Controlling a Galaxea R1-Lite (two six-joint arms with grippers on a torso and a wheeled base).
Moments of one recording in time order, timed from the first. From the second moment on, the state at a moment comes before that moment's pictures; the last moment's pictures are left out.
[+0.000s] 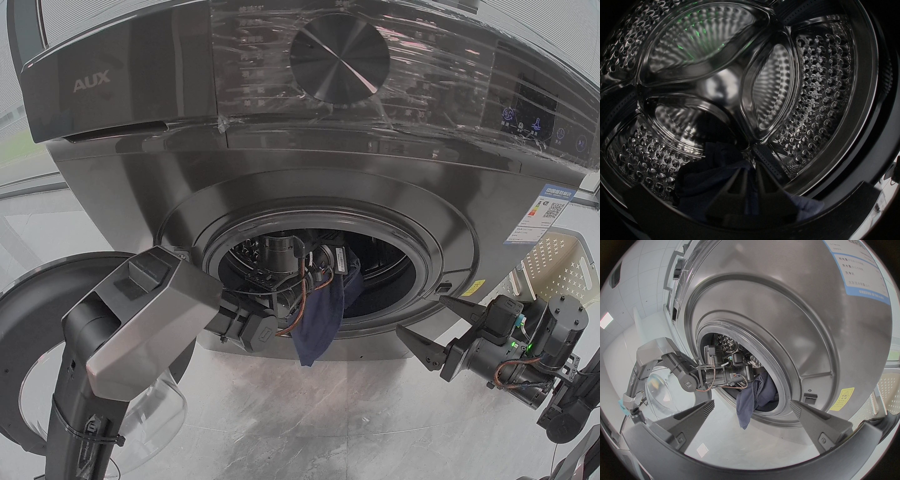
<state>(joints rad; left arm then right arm) -0.63 2.44 -1.56 -0.93 0.08 -0.18 0.58 1.73 -0.18 -1.51 0.02 0.07</state>
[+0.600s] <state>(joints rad) -0.65 2.34 -1.29 -0.74 0.08 -0.18 0.58 1.73 -0.18 -1.51 0.02 0.07</state>
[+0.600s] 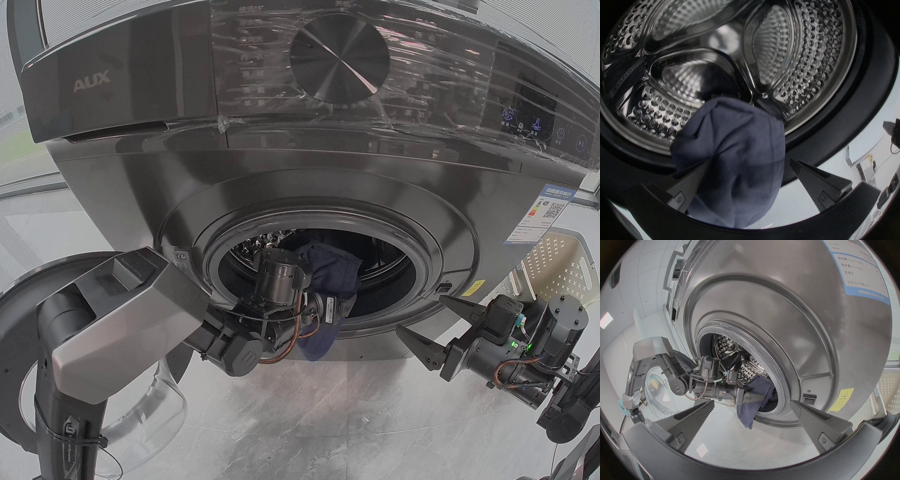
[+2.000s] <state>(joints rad) -0.63 2.40 -1.37 -0.76 0.09 -0.20 0.58 1.73 -0.20 -1.51 0.02 0.07</state>
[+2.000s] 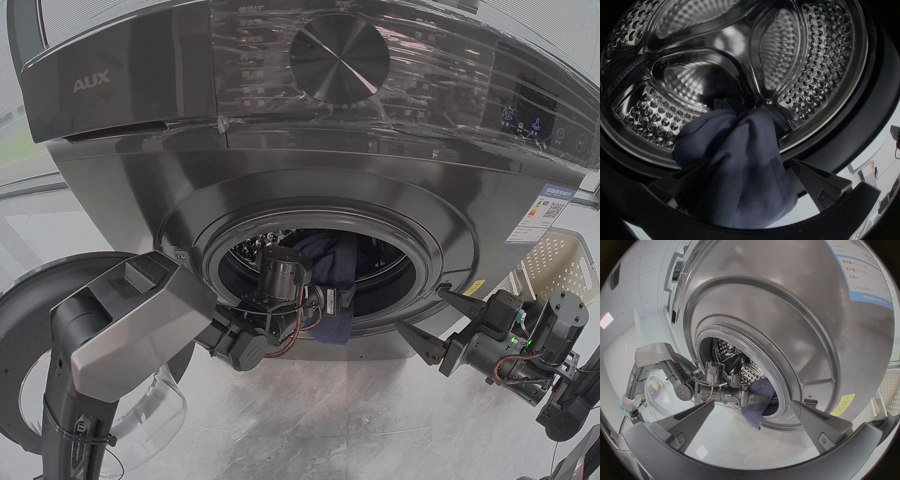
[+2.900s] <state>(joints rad) -0.60 2.50 -1.73 -0.77 0.17 -0.26 0.59 1.73 -0.21 -1.51 0.02 0.07</state>
